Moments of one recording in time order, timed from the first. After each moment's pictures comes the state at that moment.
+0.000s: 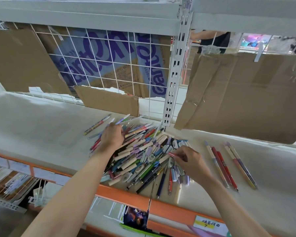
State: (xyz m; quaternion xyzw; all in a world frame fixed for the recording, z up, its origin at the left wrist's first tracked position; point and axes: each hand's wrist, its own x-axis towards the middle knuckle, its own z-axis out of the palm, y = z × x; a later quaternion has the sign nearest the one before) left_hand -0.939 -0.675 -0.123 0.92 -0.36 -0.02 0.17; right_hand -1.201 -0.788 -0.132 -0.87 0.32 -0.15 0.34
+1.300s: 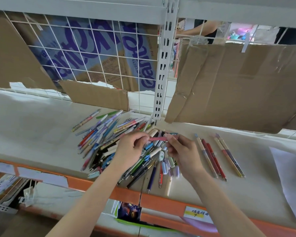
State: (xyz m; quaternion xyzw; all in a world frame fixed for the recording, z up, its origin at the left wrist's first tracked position) left_hand -1.062 -0.655 -0.085 0.73 -0.47 -0.16 0.48; right_hand -1.199 -0.756 -0.090 -0.56 0.31 -0.32 0.70
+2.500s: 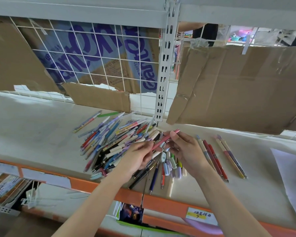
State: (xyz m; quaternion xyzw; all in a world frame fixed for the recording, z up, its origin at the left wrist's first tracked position) left_hand -1.074 -0.650 -0.087 0.58 -0.34 -0.47 0.57; right_hand -1.198 -0.764 -0.077 -0.55 0.27 -0.27 0.75
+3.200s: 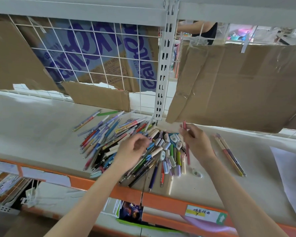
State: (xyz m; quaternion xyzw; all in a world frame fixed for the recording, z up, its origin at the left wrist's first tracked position) left_hand -1.056 -0.652 -0.101 0.75 -0.45 -0.22 0.43; right_hand -1.210 -0.803 -0.087 -0.77 0.40 -0.26 0.43
